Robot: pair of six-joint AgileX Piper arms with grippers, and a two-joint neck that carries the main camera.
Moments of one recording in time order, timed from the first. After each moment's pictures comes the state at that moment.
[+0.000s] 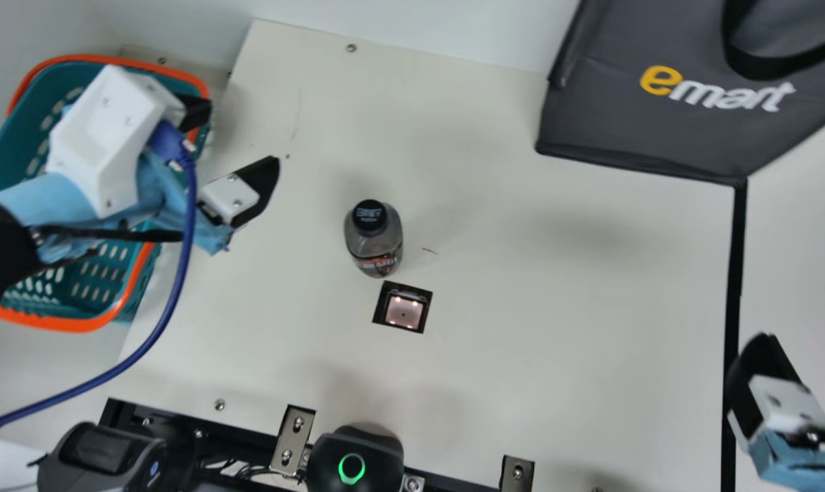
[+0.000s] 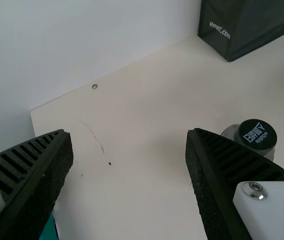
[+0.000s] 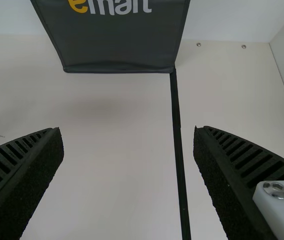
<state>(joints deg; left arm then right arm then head) -1.5 56.8 -53.2 -29.4 41.0 43.9 0.6 42.6 -69.8 -0.8 69.4 -2.3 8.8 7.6</state>
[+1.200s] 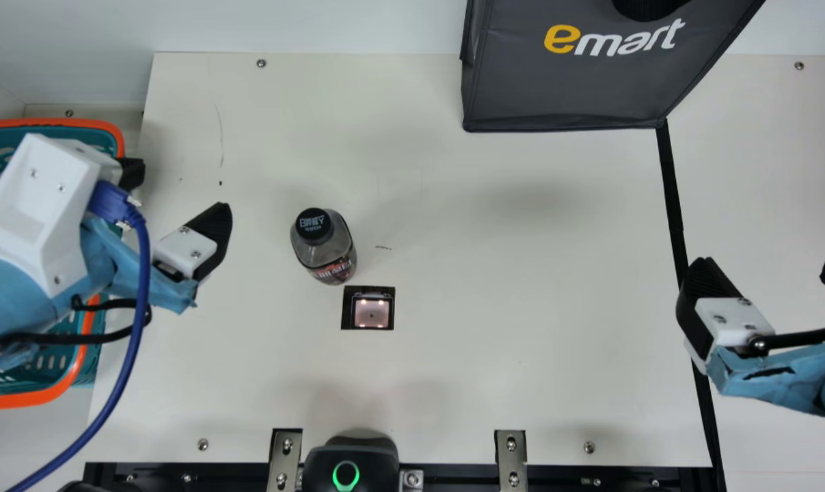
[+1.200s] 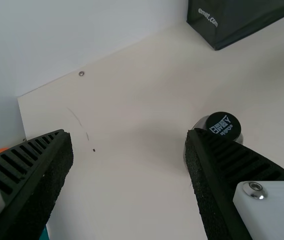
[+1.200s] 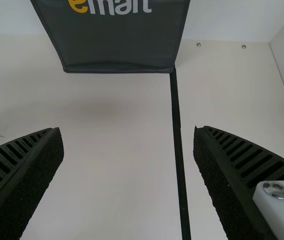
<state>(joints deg) -18.4 55.9 -57.3 -5.7 45.1 14.6 0.6 42.6 -69.8 -0.8 69.4 -2.3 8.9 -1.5</state>
